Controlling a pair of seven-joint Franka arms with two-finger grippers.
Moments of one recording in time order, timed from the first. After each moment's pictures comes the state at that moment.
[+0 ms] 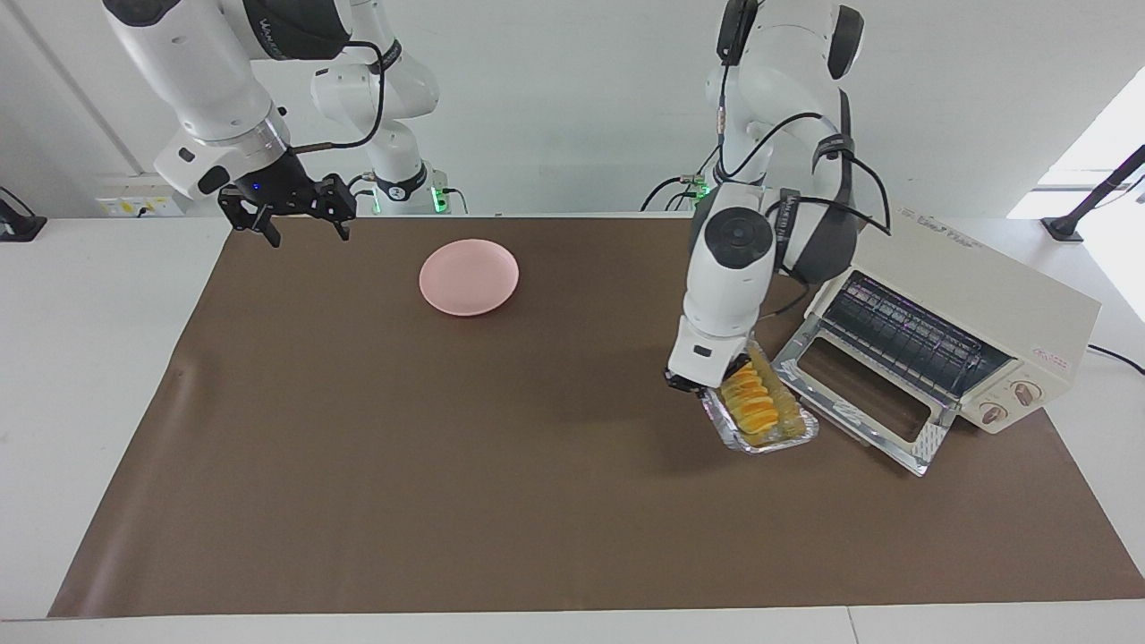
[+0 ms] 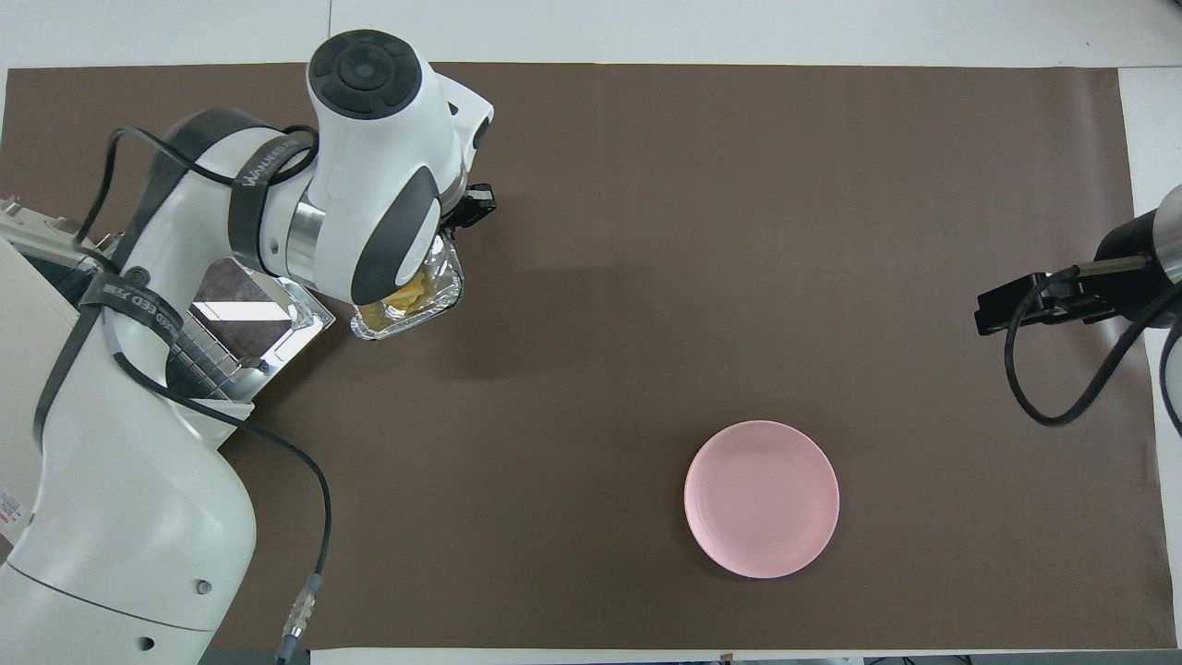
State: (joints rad) left arm -0.53 0.51 0.05 -1.37 0.02 1.85 -0.65; right arm 0.08 -0.04 -0.04 -1.64 0.02 1.50 -0.04
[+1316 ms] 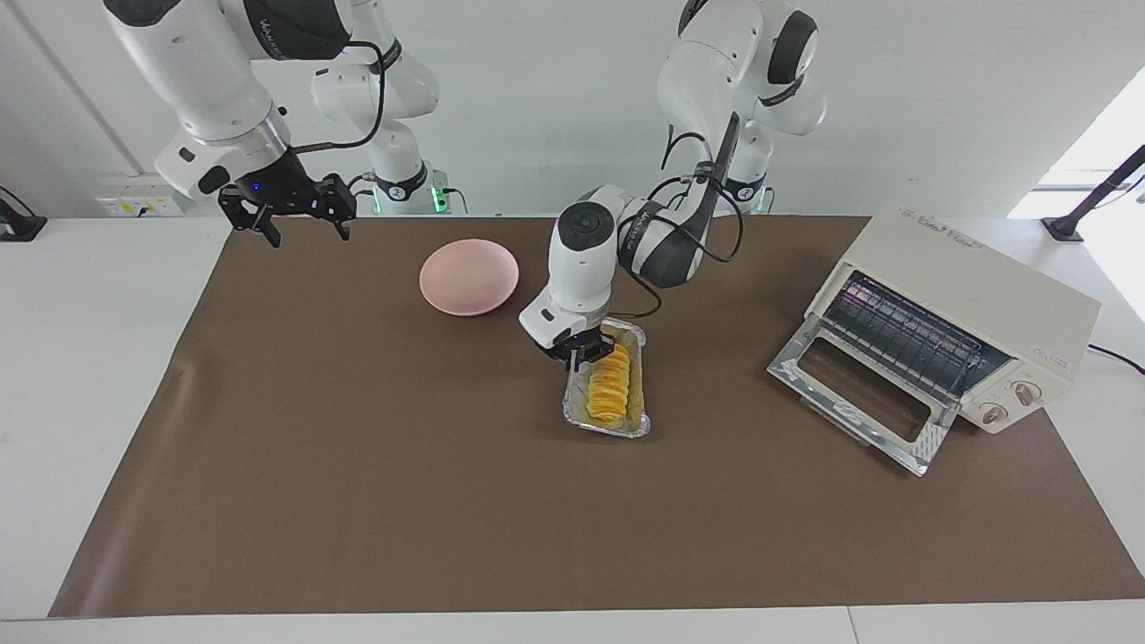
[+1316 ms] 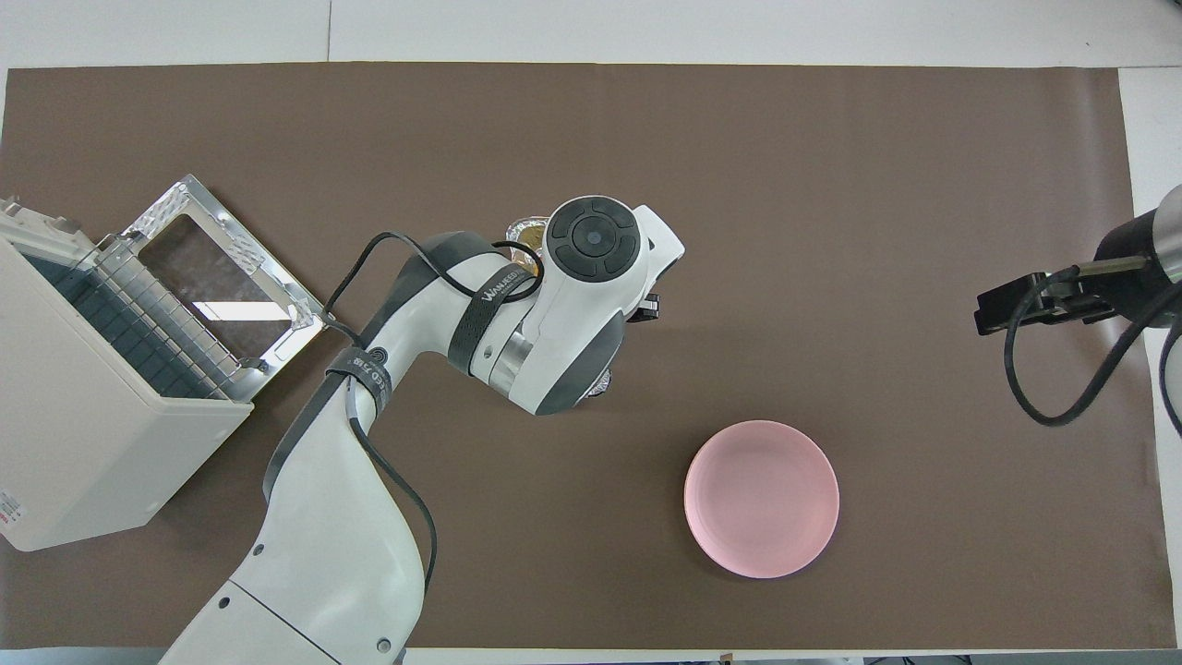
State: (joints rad) left arm -0.76 0.55 0.05 -1.50 -0.07 2.07 -0.54; right arm 0.08 -0.04 -0.04 -1.64 0.02 1.50 -0.04
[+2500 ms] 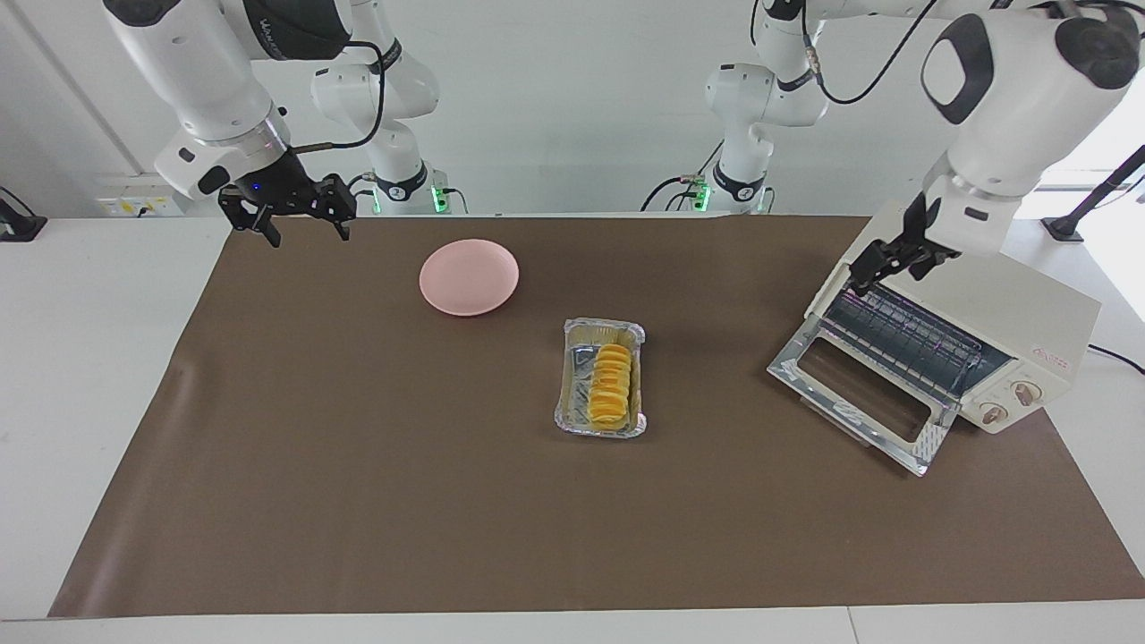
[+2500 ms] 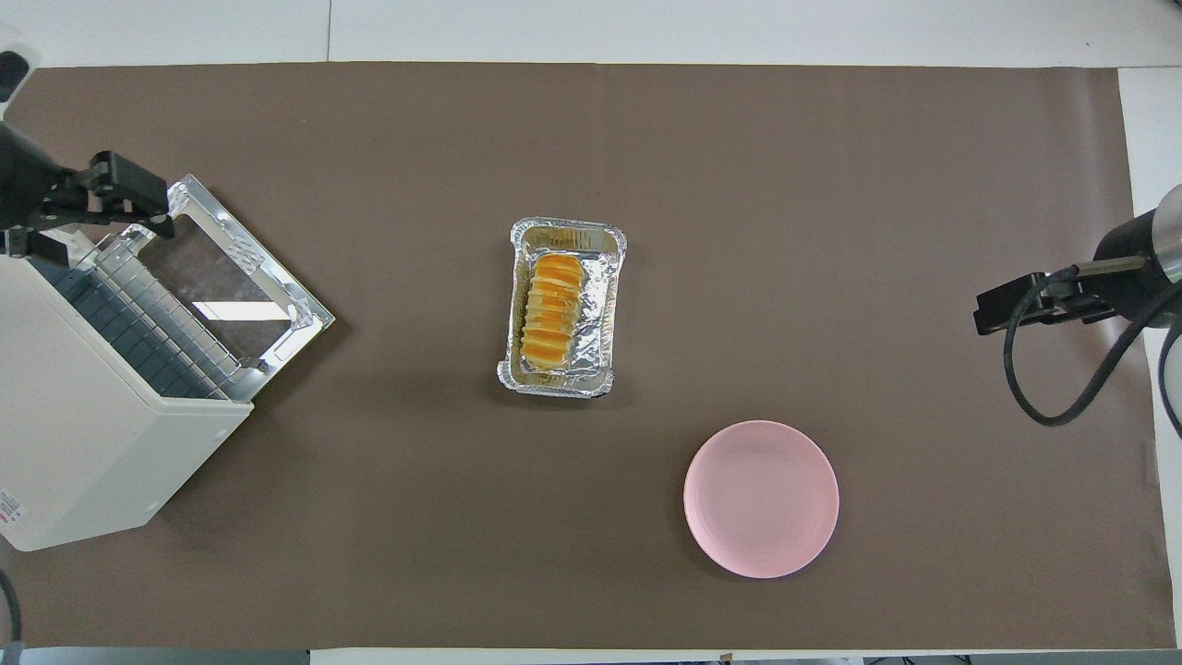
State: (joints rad) left arm -0.31 0.17 0.29 -1.36 -0.06 1.41 -0.20; right arm 0.08 -0.04 -0.04 -1.64 0.02 1.50 -0.04
